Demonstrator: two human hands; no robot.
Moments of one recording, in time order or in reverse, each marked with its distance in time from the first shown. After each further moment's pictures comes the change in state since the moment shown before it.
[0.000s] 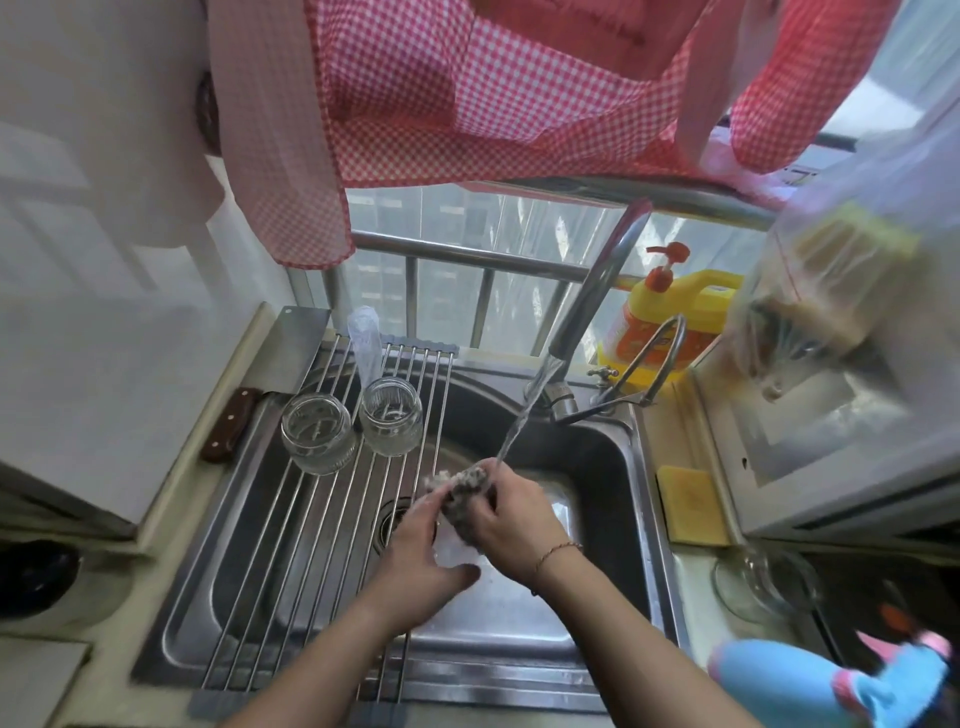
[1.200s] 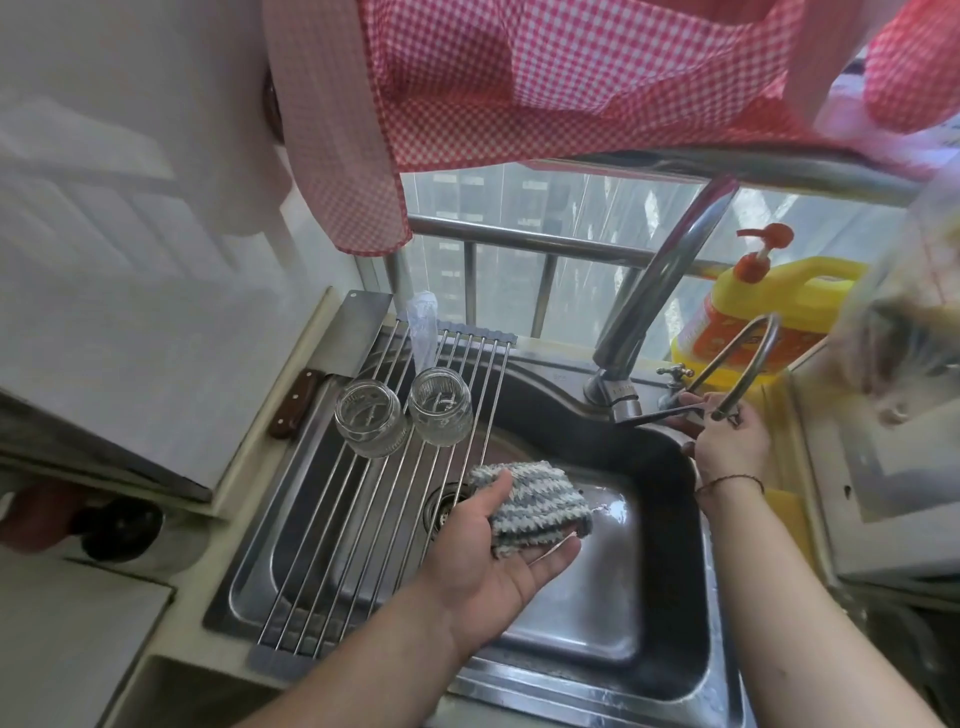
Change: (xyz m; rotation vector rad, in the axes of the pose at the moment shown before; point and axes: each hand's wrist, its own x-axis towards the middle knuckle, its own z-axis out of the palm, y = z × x) left_hand -0.008 0.090 0.015 -1.381 -0.016 -0.536; right_hand 0.102 0.122 -0.085 0.925 0.702 0.339
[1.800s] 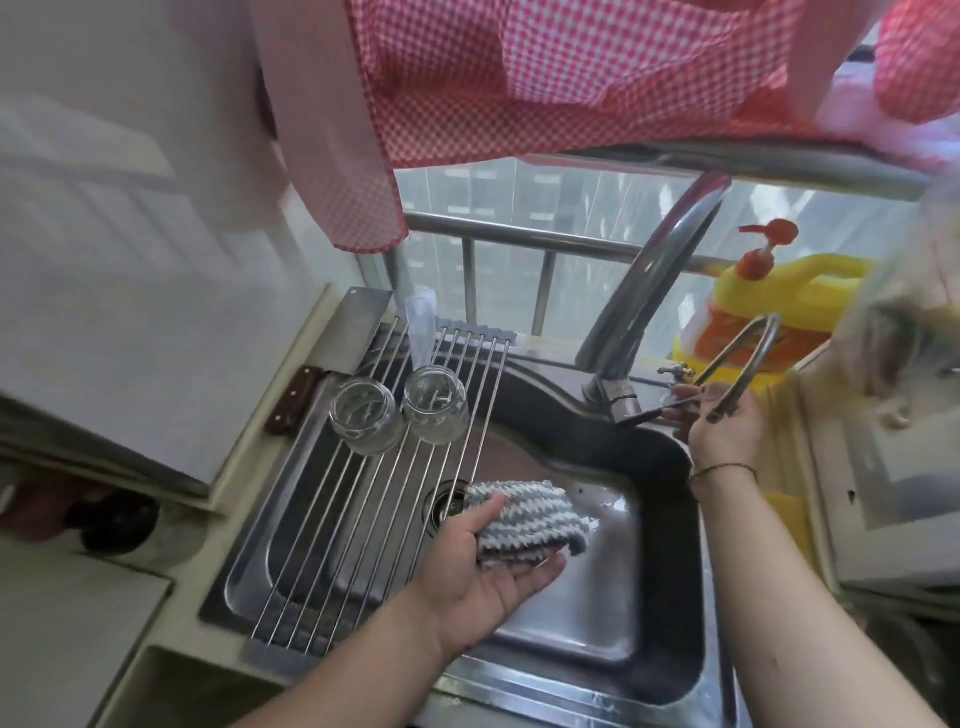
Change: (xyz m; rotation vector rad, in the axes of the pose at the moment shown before) left_hand 0.022 -0.011 -0.021 0.010 0.008 -0.062; right_hand 0.020 0.006 0.005 -0.011 -0.091 -0.088
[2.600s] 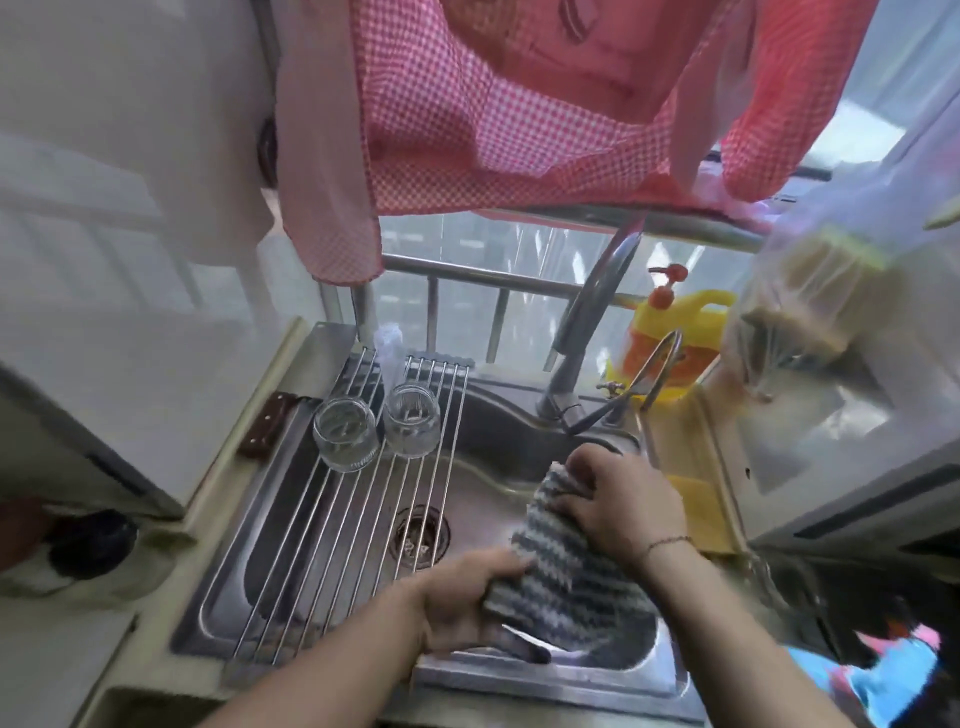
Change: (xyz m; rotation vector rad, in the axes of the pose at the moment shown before) left_hand -0.021 -0.011 -0.037 0.763 -0.511 -0.231; right_hand -0.185 -0.078 -0.018 -1.299 -0.357 -0.593
